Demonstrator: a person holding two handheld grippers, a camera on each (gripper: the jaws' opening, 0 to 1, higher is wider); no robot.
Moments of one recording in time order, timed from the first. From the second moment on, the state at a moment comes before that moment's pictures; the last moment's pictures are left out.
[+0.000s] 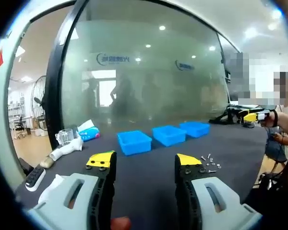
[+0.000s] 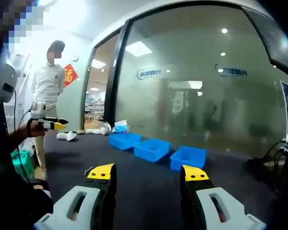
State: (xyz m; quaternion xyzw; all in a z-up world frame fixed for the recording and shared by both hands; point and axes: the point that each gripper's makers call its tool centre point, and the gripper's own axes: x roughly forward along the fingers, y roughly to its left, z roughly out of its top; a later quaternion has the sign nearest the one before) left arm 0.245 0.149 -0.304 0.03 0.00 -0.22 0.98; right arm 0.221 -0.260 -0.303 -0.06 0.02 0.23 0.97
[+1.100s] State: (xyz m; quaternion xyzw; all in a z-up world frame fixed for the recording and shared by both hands) left arm 0.225 0.087 -0.336 0.09 0.09 -0.40 0.91; right arm 0.215 -0.188 -0.342 -0.17 0.15 0.46 0.86
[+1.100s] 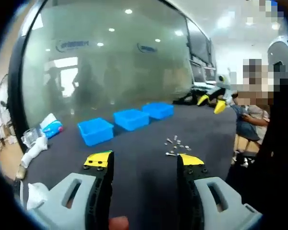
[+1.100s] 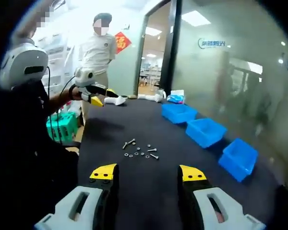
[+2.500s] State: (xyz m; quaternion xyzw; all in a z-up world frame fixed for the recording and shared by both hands) left arm 0.214 0.075 -0.350 0.11 0.11 -0.44 0.88; right arm 0.271 -0.123 -0.392 -0.34 0.25 0.53 0.74
